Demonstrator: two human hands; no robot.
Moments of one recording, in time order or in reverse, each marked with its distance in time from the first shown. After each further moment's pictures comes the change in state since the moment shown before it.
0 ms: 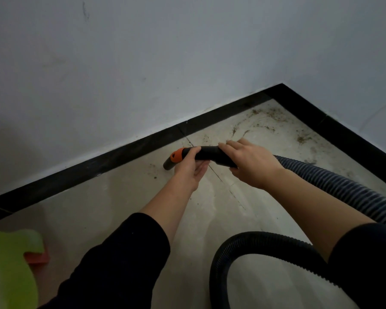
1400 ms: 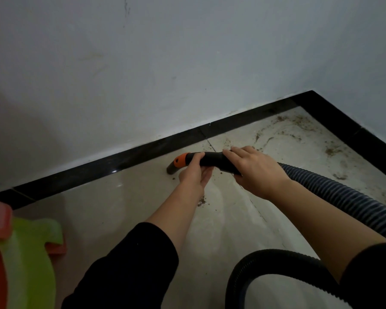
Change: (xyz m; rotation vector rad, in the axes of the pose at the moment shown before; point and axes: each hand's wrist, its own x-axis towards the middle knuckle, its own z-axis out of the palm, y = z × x) left_hand 0.014 0.017 -0.036 -0.113 0.105 0.046; right_hand 0.033 -0.032 0.018 0.004 0.000 -0.072
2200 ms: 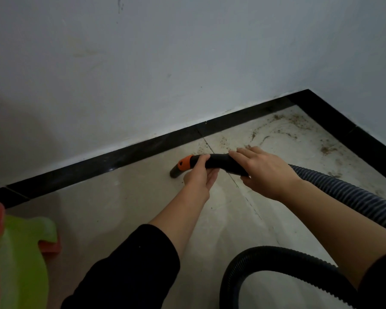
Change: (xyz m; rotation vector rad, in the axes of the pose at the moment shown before) left_hand -0.009 -0.022 0.011 0.003 -0.001 -0.038; right_hand -0.021 0.015 -0.011 -0.017 -0.046 -0.018
